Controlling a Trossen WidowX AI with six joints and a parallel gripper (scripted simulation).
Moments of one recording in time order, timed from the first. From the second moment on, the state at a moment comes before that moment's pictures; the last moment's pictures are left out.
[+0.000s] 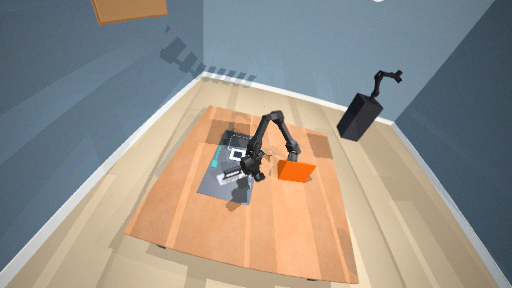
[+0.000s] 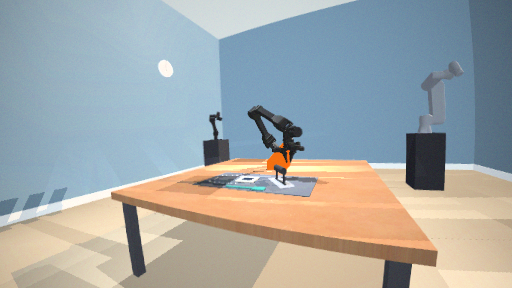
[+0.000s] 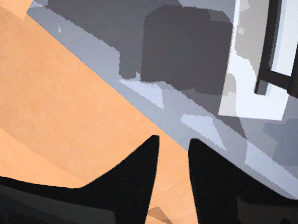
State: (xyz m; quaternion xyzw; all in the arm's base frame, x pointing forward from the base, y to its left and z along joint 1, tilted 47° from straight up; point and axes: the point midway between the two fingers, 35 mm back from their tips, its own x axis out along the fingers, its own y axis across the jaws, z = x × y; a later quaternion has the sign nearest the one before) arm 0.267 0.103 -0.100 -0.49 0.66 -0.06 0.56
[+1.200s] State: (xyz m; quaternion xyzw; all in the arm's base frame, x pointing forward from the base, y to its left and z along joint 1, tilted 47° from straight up) arm 0.267 0.103 -0.100 -0.49 0.66 -0.06 0.56
